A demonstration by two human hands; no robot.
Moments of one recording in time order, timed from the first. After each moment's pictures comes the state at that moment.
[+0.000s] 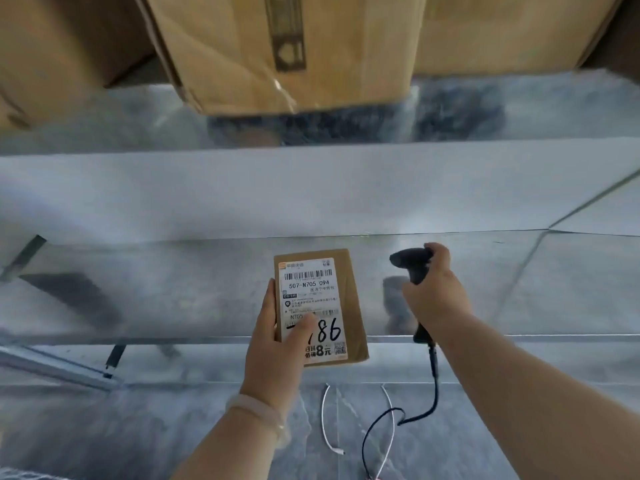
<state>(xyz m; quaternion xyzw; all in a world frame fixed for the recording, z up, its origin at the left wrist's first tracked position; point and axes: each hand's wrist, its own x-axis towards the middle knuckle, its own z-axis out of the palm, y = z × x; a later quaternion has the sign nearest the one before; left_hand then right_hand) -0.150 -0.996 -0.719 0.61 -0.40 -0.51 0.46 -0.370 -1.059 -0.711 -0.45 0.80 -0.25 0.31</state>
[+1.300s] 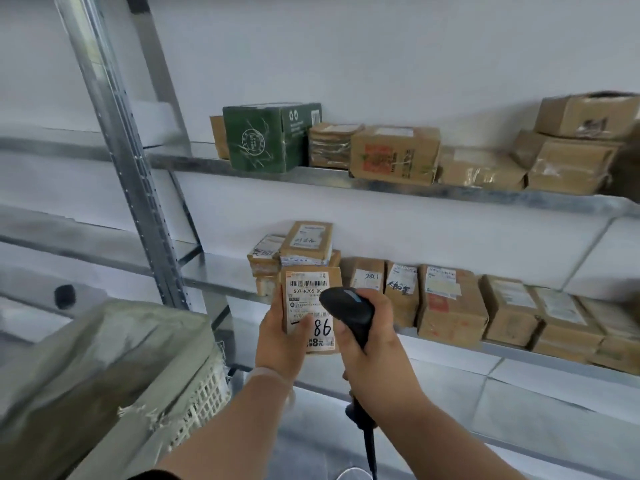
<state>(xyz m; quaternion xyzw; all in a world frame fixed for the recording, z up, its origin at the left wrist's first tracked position) -0.093 -0.754 -0.250 0.59 -0.45 -0.31 0.60 -0.244 -0.715 -0.199 -0.69 0.48 -0.44 0.33</state>
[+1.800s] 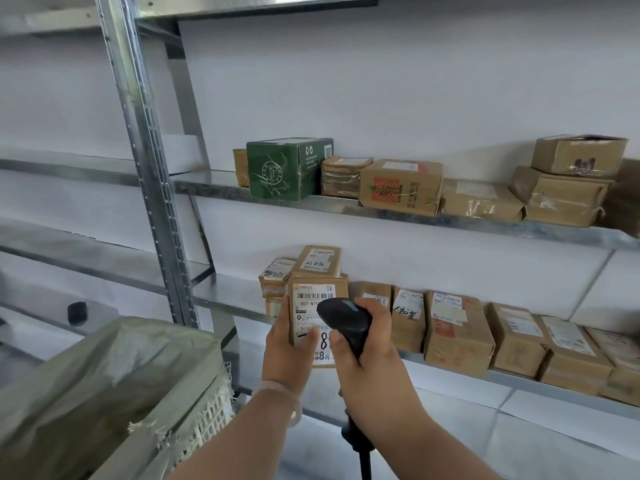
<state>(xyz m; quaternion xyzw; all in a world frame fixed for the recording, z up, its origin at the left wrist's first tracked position) -0.089 -0.745 -0.235 0.57 -0.47 -0.27 0.61 -0.230 -0.689 -0.167 -0.71 0.47 -0.43 0.30</state>
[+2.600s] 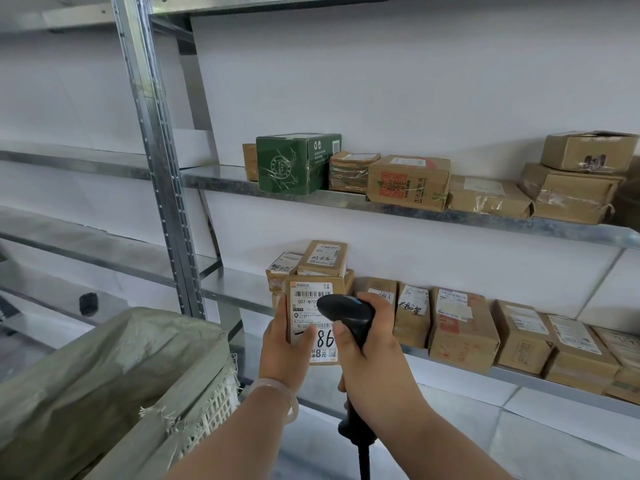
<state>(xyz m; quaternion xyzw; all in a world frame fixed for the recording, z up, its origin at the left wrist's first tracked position) -0.076 -0.736 -0.248 0.60 -0.47 -0.25 0.60 -0.225 -0.681 -0.162 -0.70 0.45 -0.44 0.34</state>
